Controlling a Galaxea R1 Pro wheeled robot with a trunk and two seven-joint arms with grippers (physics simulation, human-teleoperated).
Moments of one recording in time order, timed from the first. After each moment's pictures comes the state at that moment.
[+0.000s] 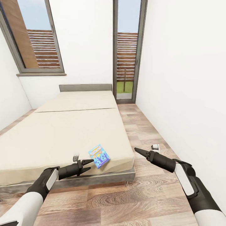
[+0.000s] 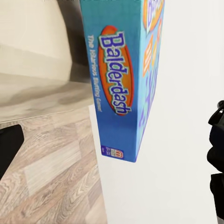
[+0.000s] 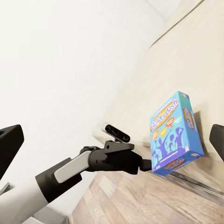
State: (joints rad) left arm -0.69 0.12 0.20 -0.55 0.29 0.82 -1.06; right arm -0.49 -0.16 -0.06 -1.20 -0.63 0.78 1.02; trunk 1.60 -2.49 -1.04
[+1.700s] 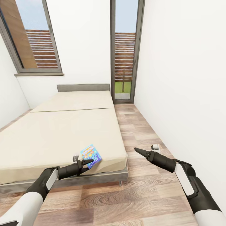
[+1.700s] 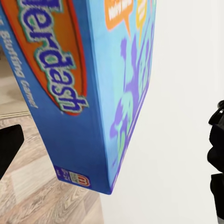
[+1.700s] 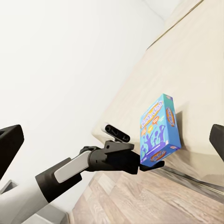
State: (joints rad) left arm -0.69 0.12 0.20 -0.55 0.29 0.82 -1.06; right arm -0.49 -0.16 -0.06 -1.20 -0.63 0.78 1.02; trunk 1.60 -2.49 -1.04
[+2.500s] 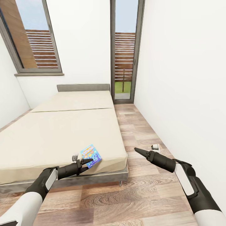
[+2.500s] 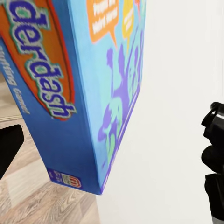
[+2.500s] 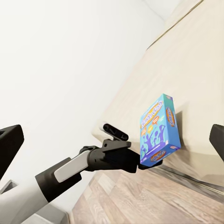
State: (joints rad) left arm -0.69 0.12 0.20 -0.55 0.29 0.82 -1.08; right arm -0.49 -0.16 -0.06 -1.20 -0.63 0.78 1.02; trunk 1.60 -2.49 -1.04
